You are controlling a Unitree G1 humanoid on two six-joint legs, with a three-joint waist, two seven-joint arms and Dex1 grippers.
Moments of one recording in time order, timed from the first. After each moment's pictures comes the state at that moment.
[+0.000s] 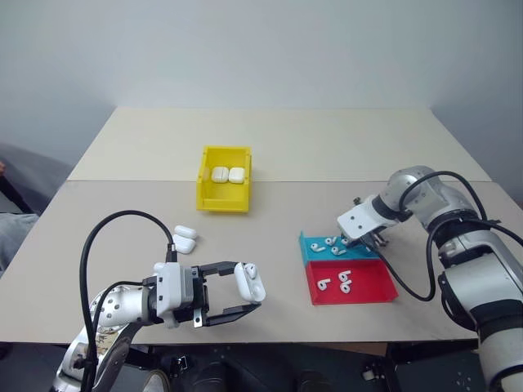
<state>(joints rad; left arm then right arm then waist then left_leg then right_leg) 0.04 0.61 -0.02 -0.49 -0.50 0.03 -1.07 -1.17 -0.69 0.51 1.03 -0.41 -0.67 1.44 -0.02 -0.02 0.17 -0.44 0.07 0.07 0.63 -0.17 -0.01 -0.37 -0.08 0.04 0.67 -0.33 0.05</state>
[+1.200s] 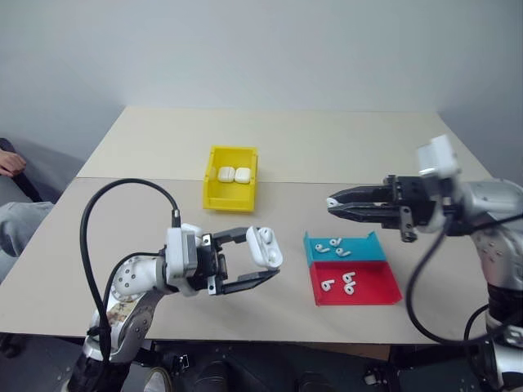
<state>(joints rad) -0.24 0.48 -0.06 -0.42 -0.59 0.07 -1.05 -0.57 -0.73 -0.30 -0.38 0.89 0.78 1.12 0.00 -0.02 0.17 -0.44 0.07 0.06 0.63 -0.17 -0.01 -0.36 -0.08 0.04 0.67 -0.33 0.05</state>
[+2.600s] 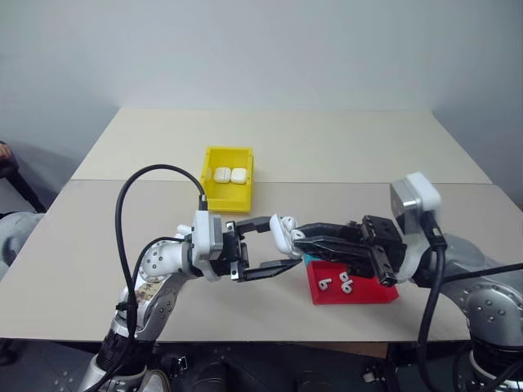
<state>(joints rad) -0.33 0.41 -0.13 -0.36 -0.55 0.10 -1.04 -0.35 -0.66 -0.17 -0.60 1.13 0.77 0.85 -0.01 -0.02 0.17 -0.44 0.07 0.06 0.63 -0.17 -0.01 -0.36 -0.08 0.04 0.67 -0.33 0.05</state>
